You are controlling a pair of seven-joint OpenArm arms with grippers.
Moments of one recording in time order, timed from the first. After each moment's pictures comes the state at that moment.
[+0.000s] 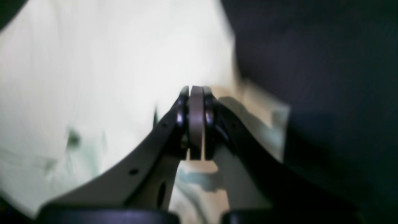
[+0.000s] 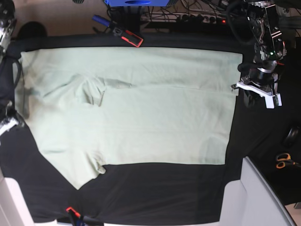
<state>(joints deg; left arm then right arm) 17.5 -13.5 -22.5 85.5 -23.1 -13.6 18.0 16.8 24.9 25.5 44.9 25.3 34.0 -45.6</state>
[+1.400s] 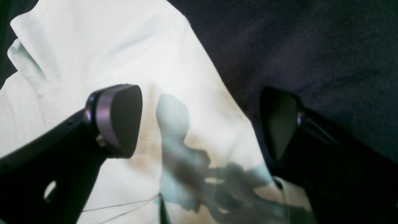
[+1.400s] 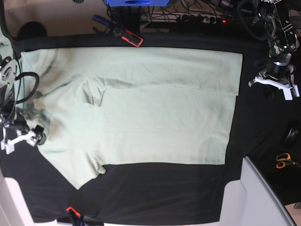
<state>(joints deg) 19.6 -14.4 -31.0 85.5 -22.9 -13.9 18.2 32.7 22.5 25.8 9.7 7.6 29.1 -15.6</state>
